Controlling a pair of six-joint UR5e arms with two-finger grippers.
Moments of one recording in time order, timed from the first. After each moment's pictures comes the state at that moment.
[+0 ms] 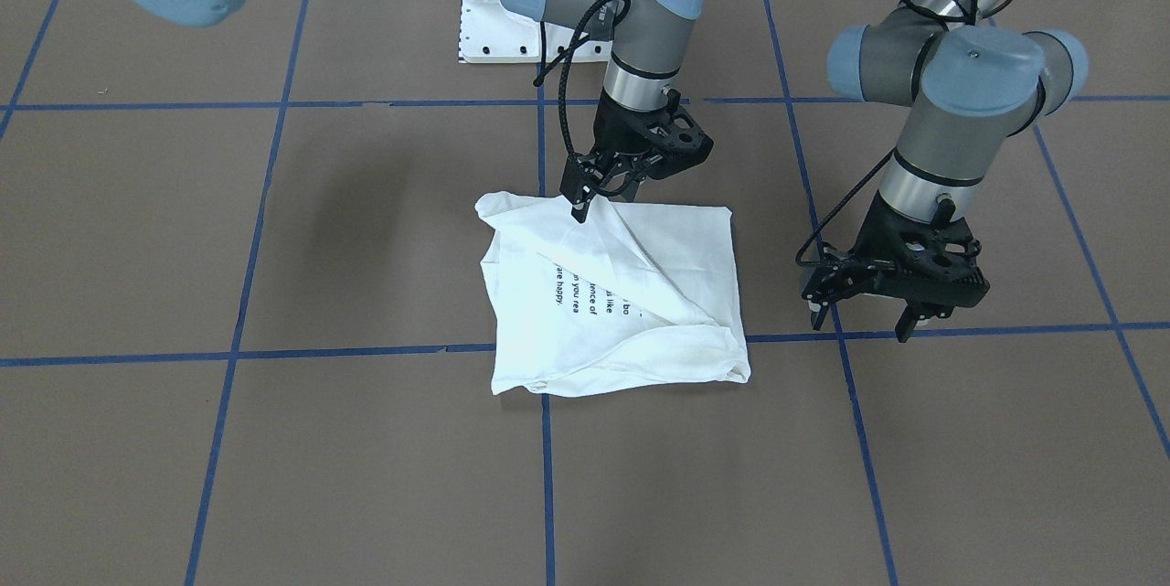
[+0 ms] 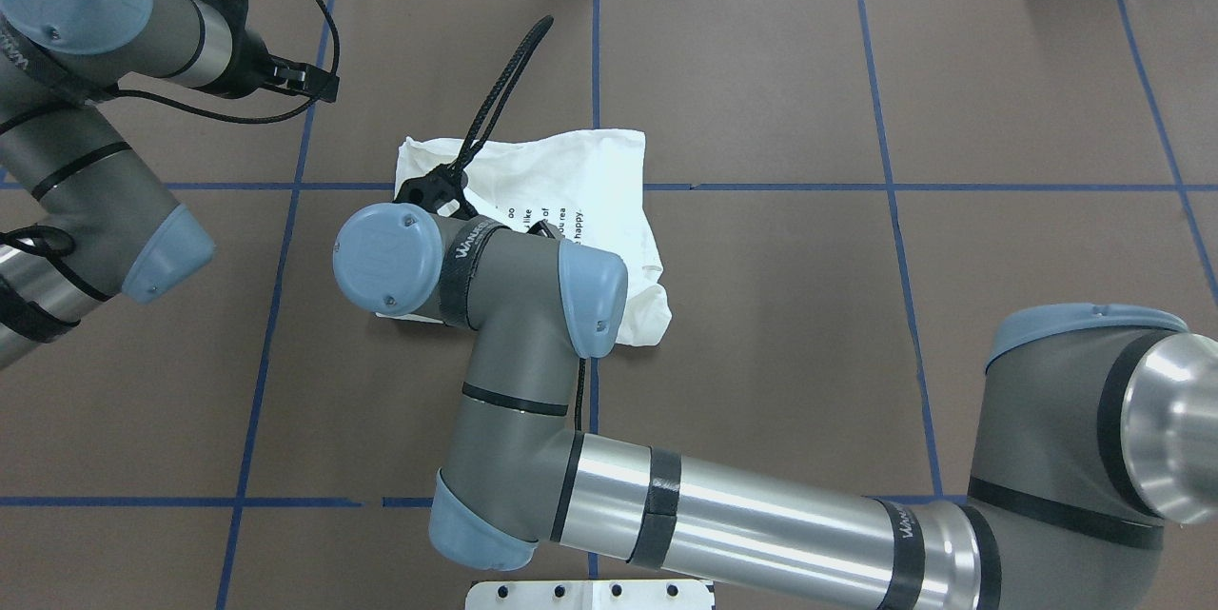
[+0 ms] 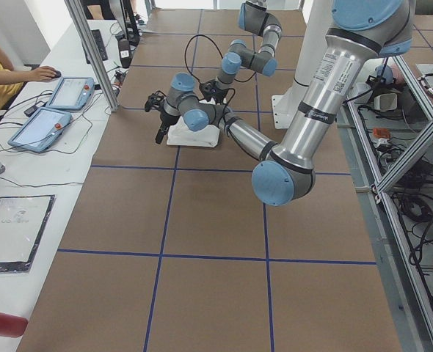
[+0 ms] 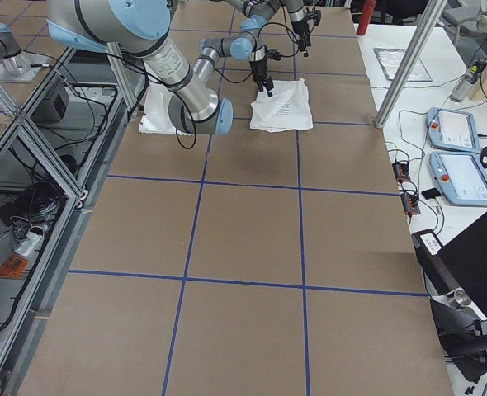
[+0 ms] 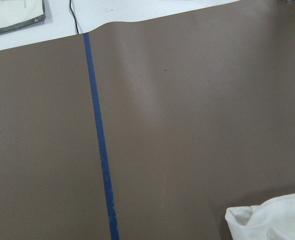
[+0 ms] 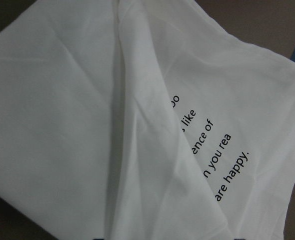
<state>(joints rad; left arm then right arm) -0.91 -2.01 -1.63 -1.96 -1.84 -0.76 0.34 -0.46 1.27 -1.75 1.47 0.70</state>
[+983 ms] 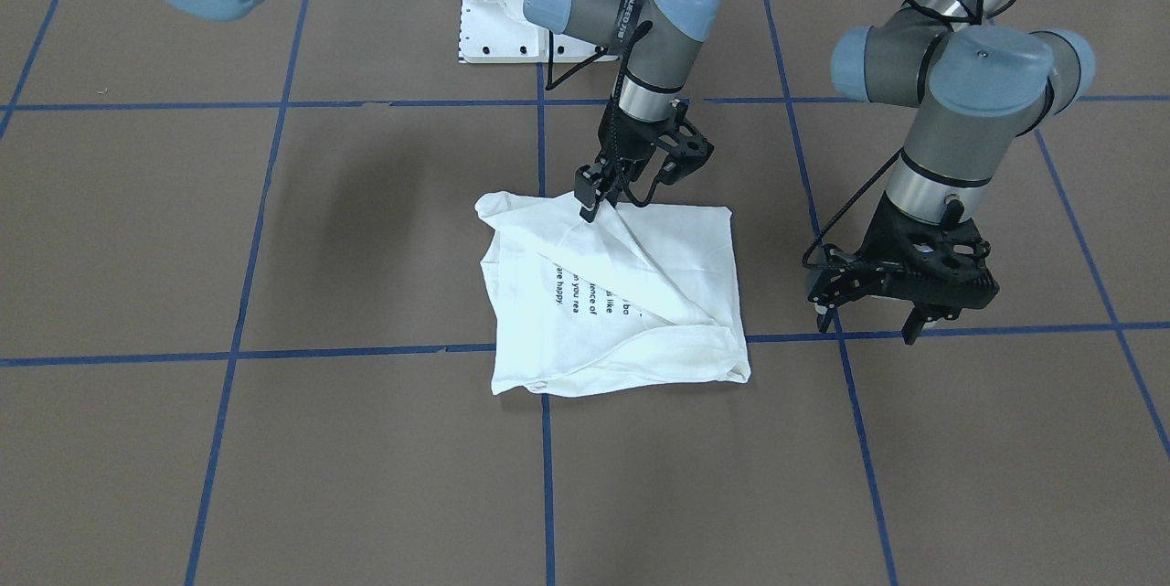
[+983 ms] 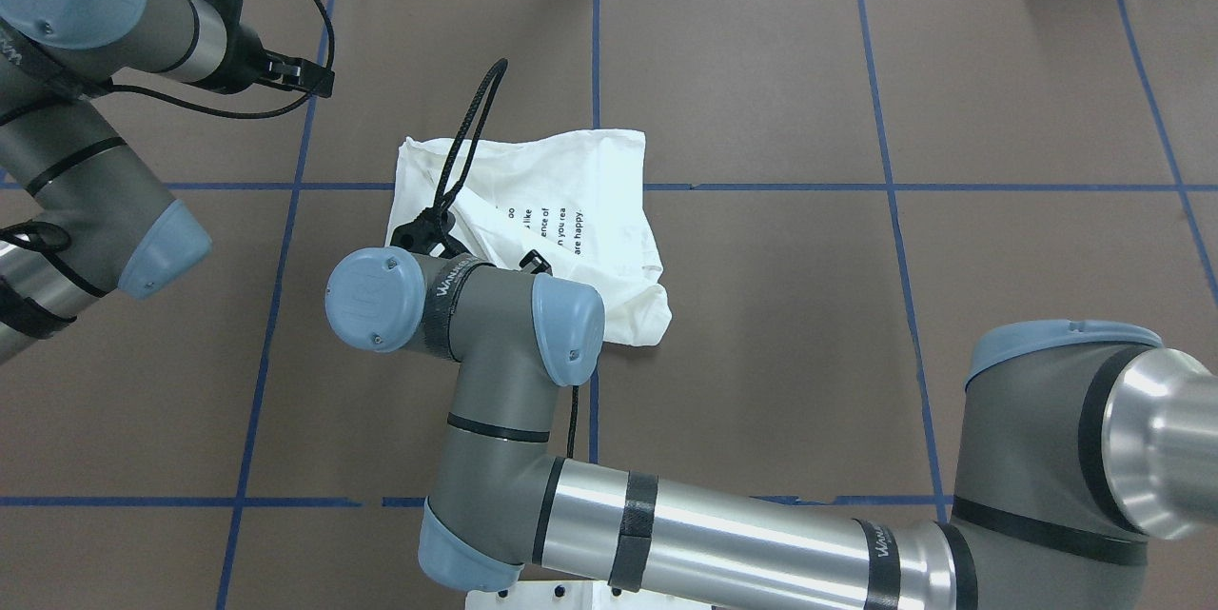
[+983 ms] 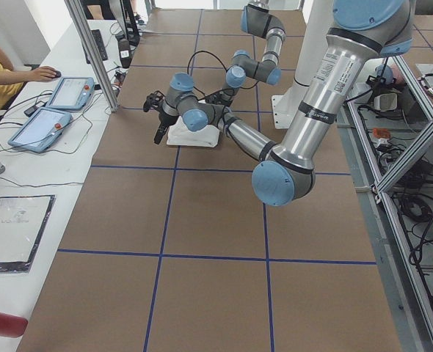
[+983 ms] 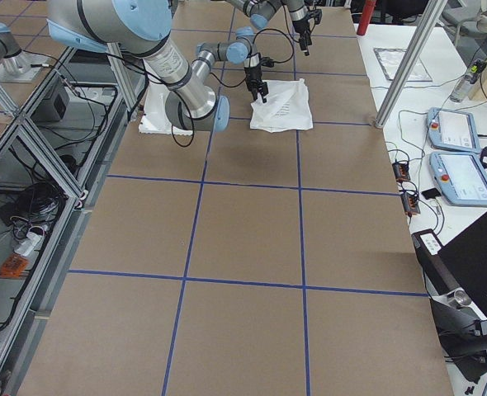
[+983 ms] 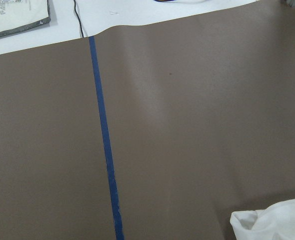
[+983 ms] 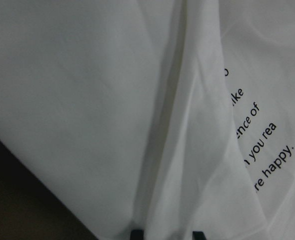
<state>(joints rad) -0.92 -2.01 -1.63 -1.96 -1.84 -0.76 0.31 -0.45 1.20 -1.76 1.45 0.58</state>
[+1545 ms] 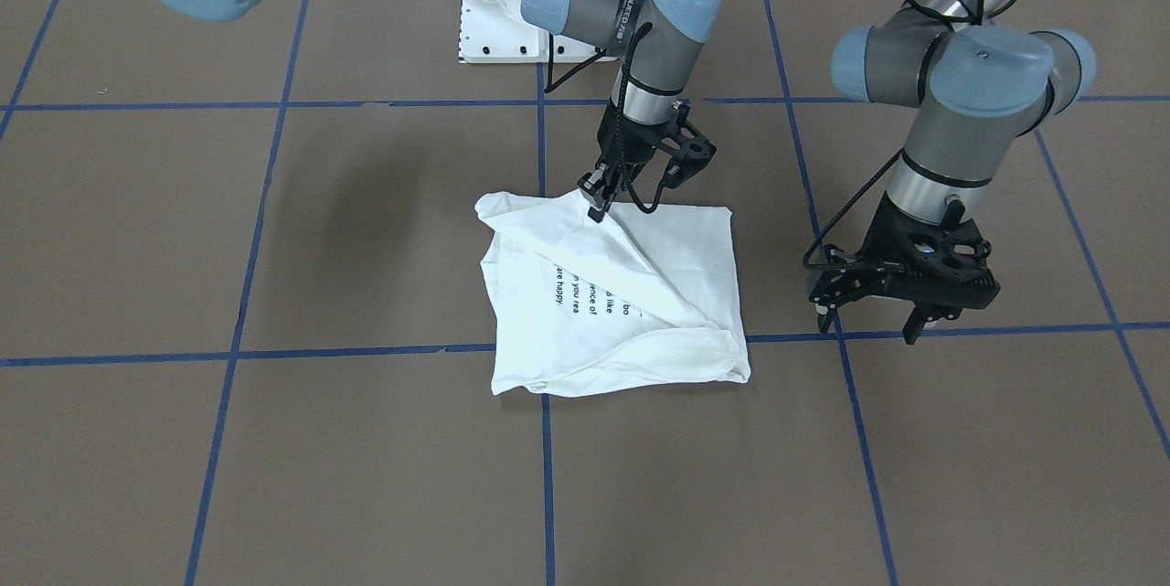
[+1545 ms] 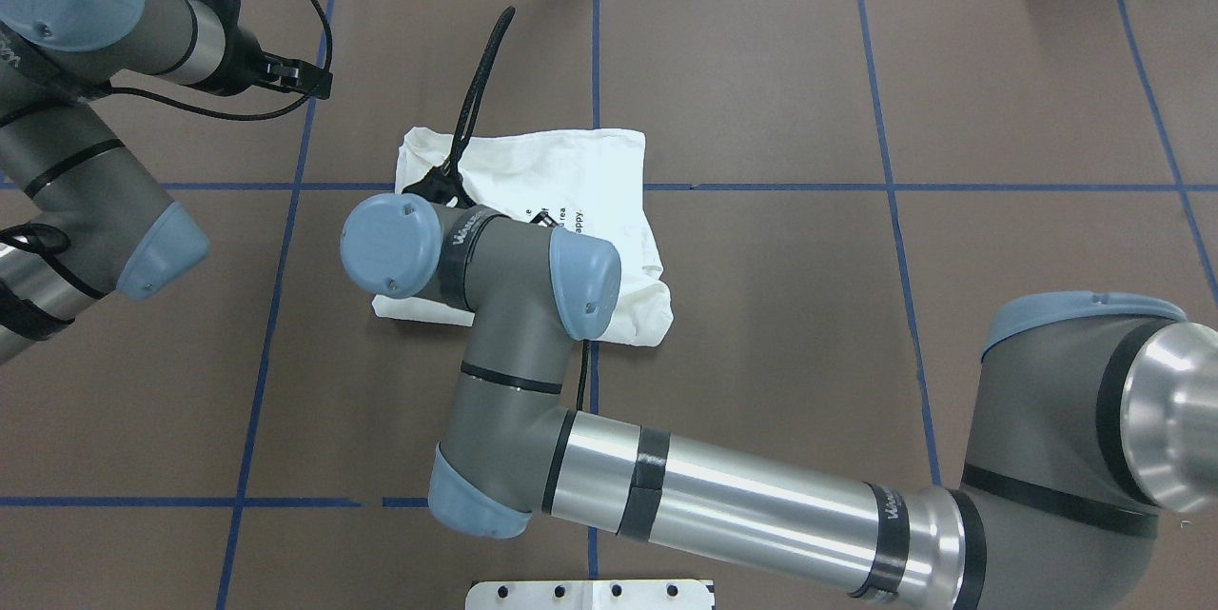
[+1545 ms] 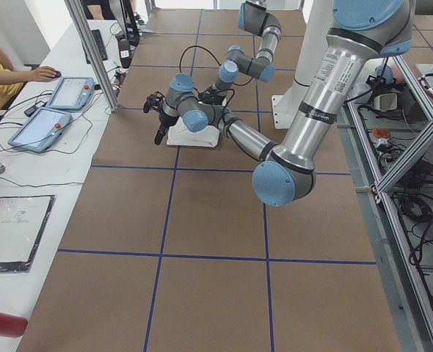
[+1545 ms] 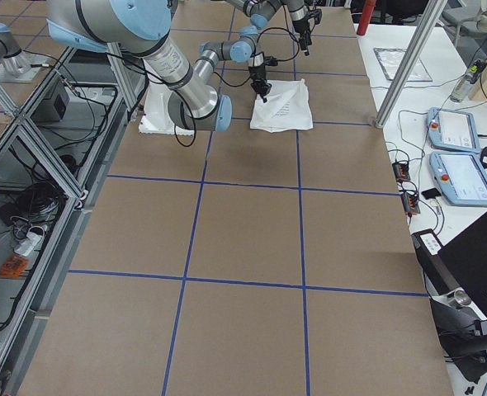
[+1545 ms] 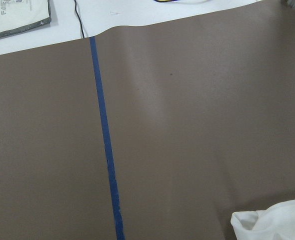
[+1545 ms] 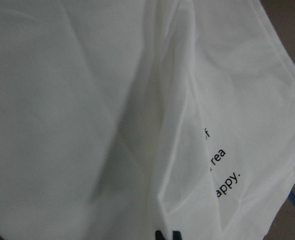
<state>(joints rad) -0.92 -2.00 -1.63 -1.96 -1.84 -0.77 0.38 -0.44 1.21 -1.76 1.47 0.49</state>
